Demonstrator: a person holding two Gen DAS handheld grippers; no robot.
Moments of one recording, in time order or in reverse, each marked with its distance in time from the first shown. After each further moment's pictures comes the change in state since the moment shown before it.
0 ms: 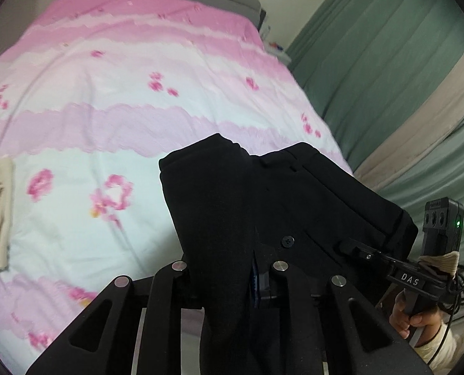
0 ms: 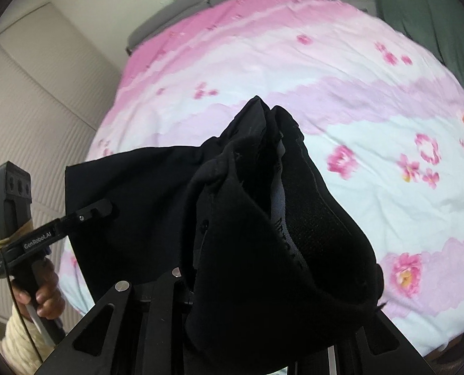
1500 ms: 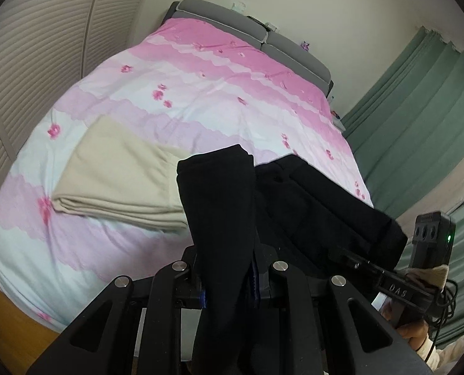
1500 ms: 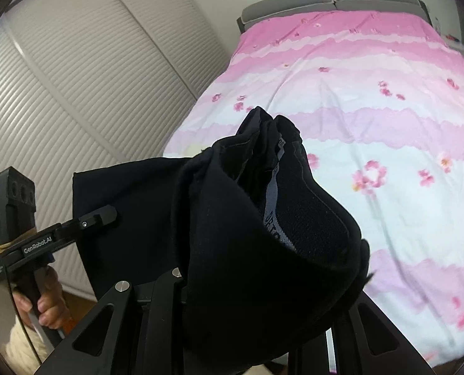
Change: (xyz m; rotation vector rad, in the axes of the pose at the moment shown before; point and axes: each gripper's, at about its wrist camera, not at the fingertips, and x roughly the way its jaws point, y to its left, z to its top) left arm -0.294 0.271 -0.110 -0.234 -0.218 0.138; right arm 0.056 0.343 -0.106 -0.277 0.027 0.221
